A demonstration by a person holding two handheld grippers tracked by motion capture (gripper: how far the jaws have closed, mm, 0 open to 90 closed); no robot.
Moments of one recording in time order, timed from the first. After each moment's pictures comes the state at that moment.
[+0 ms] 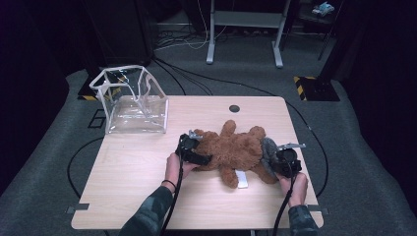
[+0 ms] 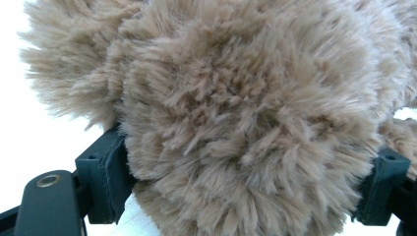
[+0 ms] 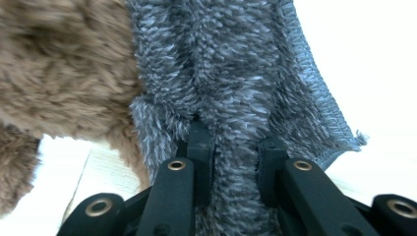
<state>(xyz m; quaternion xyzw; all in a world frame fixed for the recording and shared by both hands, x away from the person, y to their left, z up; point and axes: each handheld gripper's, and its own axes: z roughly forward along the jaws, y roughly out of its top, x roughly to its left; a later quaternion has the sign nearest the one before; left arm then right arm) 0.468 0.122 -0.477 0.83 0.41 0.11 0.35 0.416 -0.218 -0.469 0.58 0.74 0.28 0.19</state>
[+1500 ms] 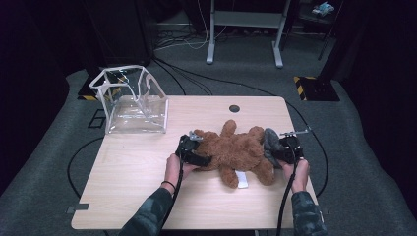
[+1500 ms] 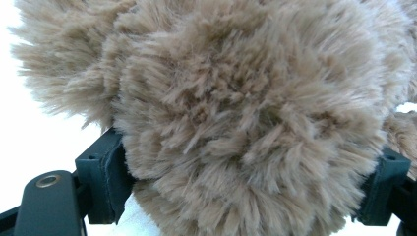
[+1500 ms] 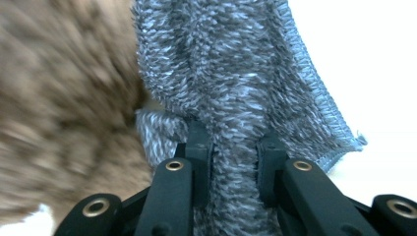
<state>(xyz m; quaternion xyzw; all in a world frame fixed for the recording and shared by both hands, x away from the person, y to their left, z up) 0.465 0.122 -0.480 0.84 0.41 0.12 0.35 0.464 -0.237 -0.465 0.61 0.73 0.27 0.16</state>
